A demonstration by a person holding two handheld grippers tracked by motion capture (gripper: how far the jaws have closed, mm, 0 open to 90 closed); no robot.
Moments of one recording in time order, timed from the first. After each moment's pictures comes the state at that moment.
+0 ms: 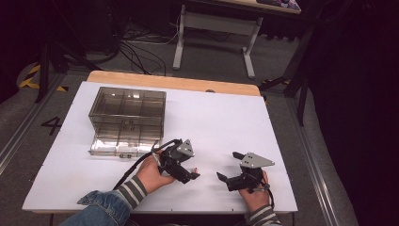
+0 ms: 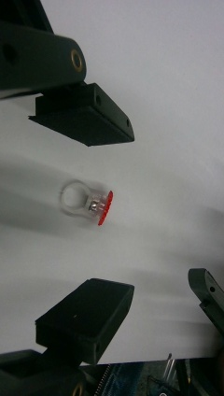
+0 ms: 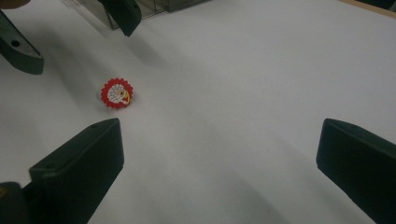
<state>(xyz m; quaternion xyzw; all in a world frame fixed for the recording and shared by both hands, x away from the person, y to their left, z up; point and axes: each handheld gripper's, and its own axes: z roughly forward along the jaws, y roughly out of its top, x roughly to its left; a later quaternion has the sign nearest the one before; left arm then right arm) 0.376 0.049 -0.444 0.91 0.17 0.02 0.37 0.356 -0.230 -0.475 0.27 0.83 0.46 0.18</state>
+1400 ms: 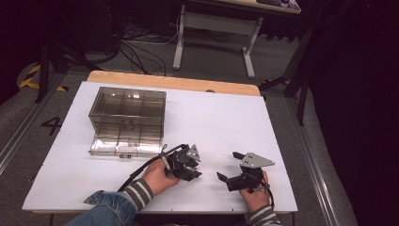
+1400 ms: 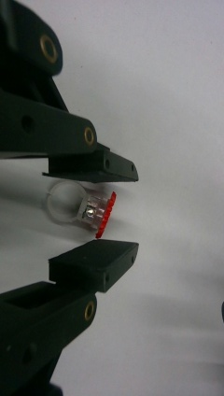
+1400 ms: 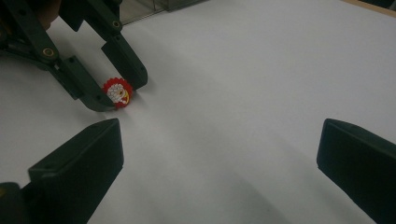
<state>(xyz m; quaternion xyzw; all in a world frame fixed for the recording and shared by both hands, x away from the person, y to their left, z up) 0.379 0.029 -0.467 0.93 0.18 0.03 0.33 0.356 -0.230 -0.475 0.27 0.83 0.46 0.18</state>
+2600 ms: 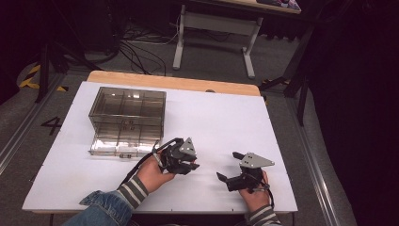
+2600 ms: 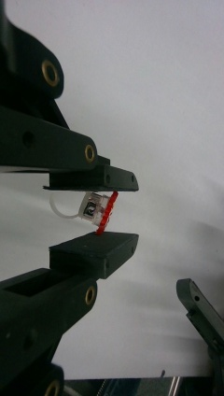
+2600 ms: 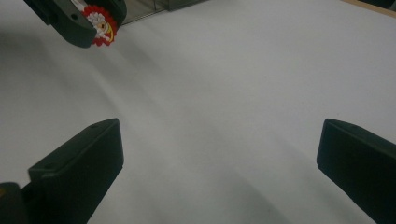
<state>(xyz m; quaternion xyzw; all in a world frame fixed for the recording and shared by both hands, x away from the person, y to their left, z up) 0.371 0.050 -0.427 0.91 0.18 0.07 0.36 0.356 -0.230 -0.475 0.27 0.83 0.46 0.18</state>
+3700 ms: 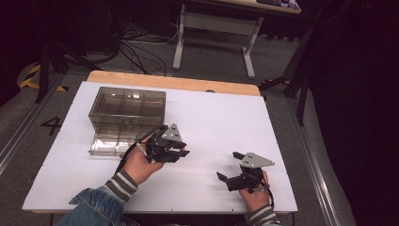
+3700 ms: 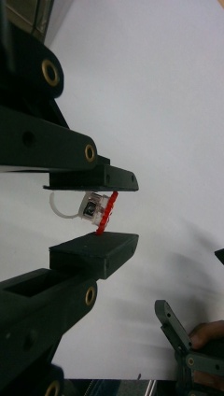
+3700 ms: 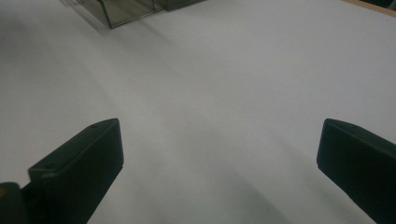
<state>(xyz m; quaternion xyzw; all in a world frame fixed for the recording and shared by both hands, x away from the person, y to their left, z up) 0.379 0.090 -0.396 0.89 0.22 0.09 0.39 0.356 -0.230 -0.475 0.27 0.82 0.46 0.18</state>
